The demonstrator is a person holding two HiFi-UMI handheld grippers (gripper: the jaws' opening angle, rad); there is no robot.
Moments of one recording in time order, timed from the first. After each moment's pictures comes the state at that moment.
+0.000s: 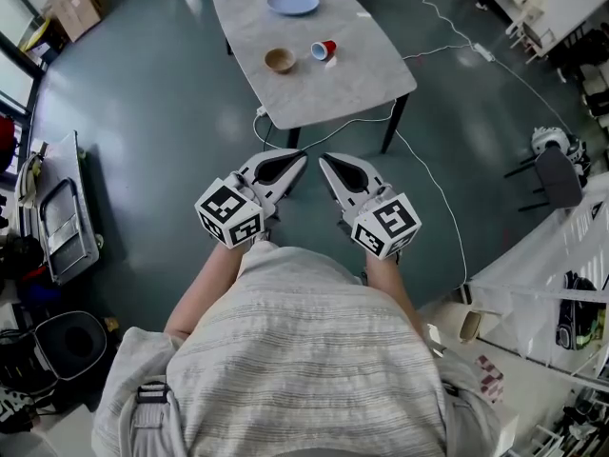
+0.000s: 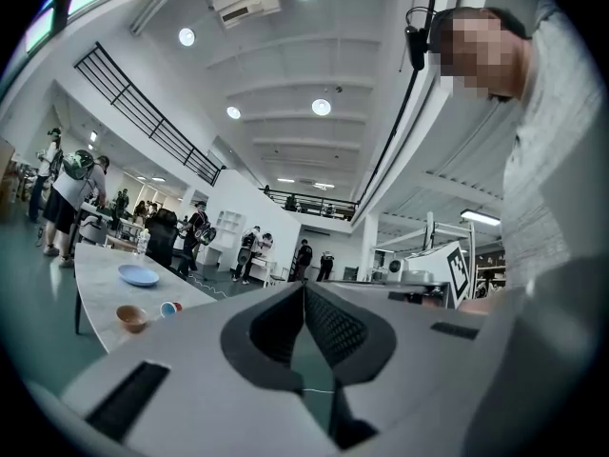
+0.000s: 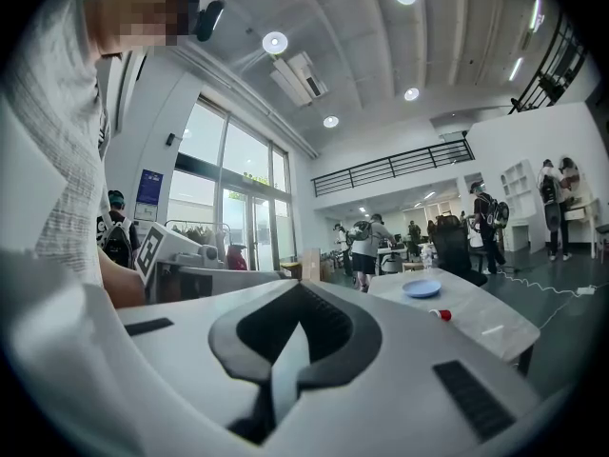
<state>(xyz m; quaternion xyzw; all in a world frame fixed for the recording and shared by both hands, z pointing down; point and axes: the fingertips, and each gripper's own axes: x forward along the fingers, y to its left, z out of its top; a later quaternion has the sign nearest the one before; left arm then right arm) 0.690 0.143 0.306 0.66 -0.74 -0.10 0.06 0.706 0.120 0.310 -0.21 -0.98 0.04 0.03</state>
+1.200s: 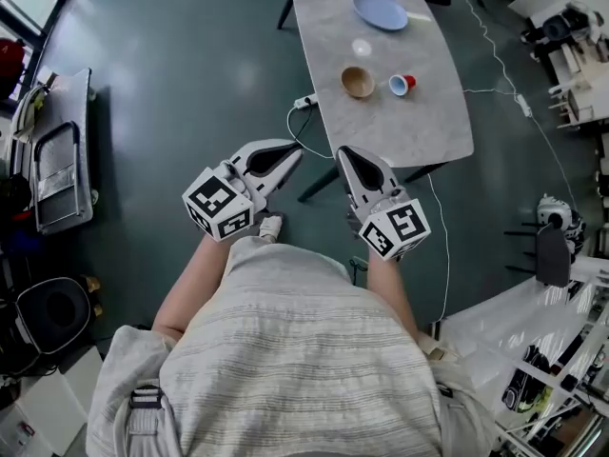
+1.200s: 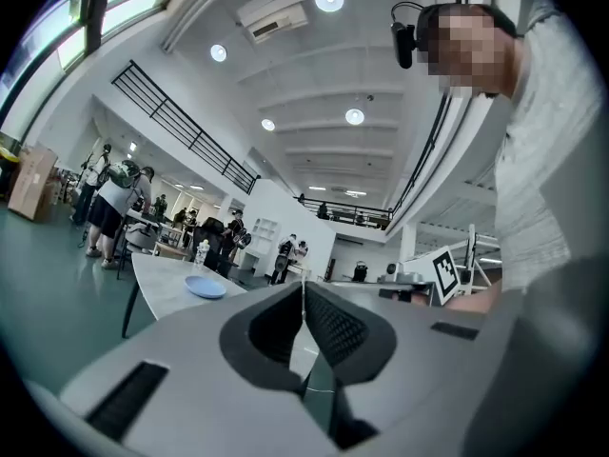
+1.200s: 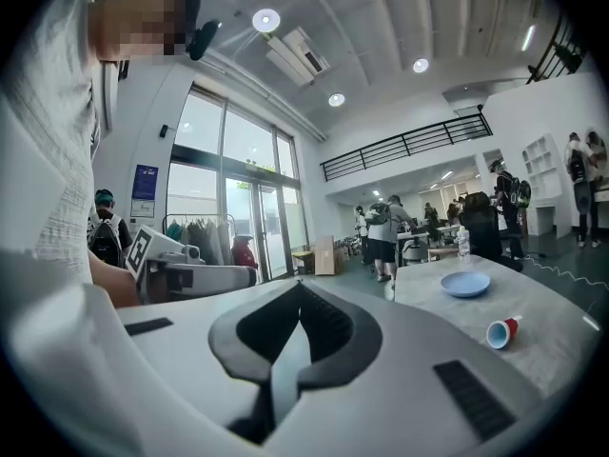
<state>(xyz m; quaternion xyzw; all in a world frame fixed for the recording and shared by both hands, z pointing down) 0.454 0.272 0.339 0.59 -0.80 -0.13 0.07 0.467 0.203 0.344 -0.26 -0.96 0.05 0.08</state>
